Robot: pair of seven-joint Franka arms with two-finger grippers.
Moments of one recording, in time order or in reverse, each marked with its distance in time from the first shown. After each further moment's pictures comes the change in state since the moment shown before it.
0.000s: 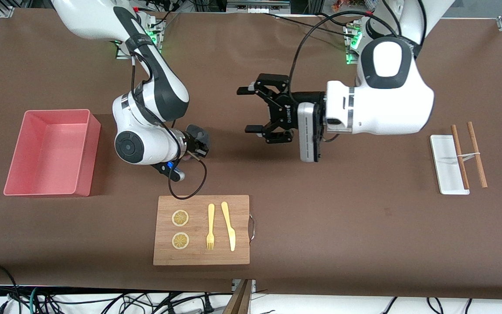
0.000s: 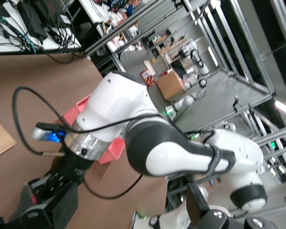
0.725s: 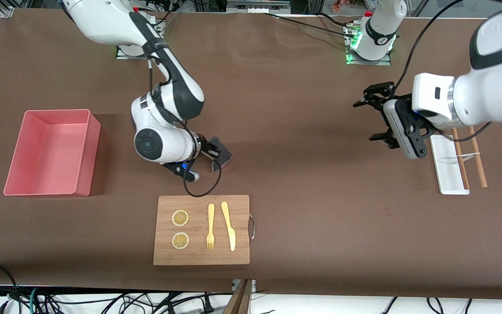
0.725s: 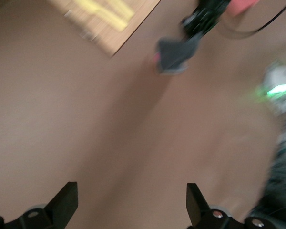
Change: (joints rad) left arm 0.252 -0.156 -0.022 0.015 0.940 -0.455 0.000; right arm 0.067 0.047 0.011 0.000 -0.003 0.150 -0.029
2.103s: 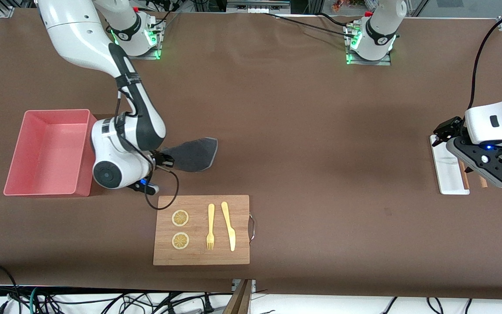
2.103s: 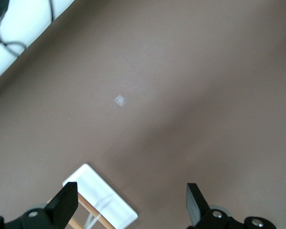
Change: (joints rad) left arm 0.105 0.093 0.008 0.116 0.409 0.019 -0.137; right arm -0.100 0.052 -0.199 -0.009 -0.135 -0.235 -0.379
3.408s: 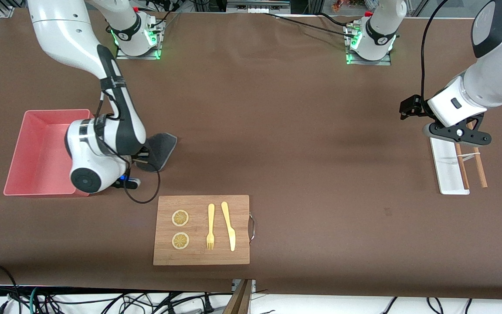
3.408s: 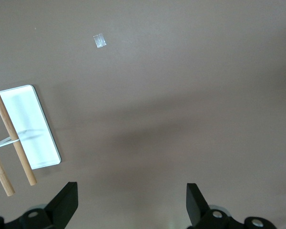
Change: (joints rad) left arm 0.017 -0.262 -0.010 -0.374 -0.154 0.034 -0.454; right arm 0.013 -0.016 -0.058 0.004 -0.061 -0.147 -0.162
